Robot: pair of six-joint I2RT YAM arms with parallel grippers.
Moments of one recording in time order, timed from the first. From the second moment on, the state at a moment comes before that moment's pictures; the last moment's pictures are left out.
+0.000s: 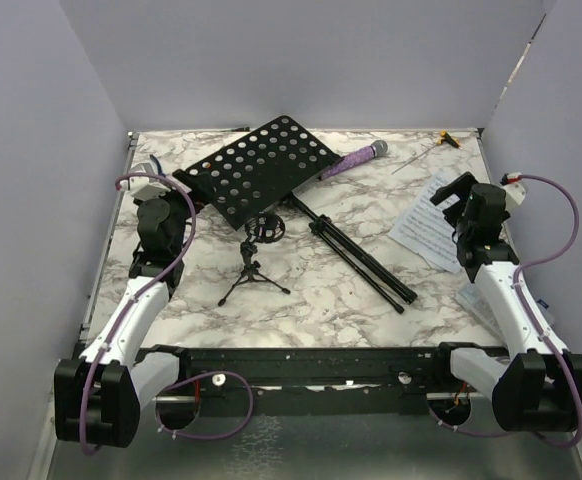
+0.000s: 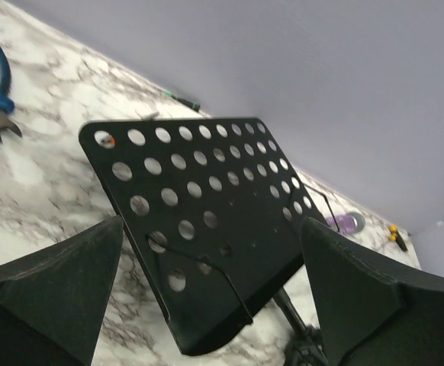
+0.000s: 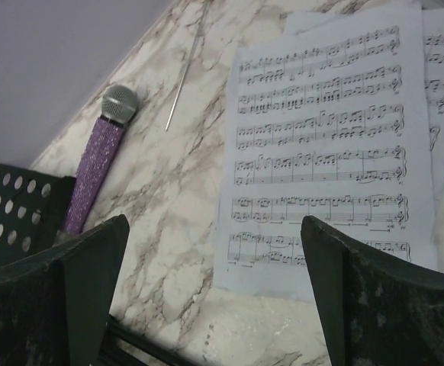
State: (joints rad) left arm -0.12 1.03 0.62 0.40 -0.17 -0.60; right arm -0.03 1.07 0.76 -0.08 0.32 0.67
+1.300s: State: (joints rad) left arm -0.60 1.19 1.06 -0.50 -0.08 -0.23; right arm 0.06 1.13 0.75 -0.08 -0.39 0.47
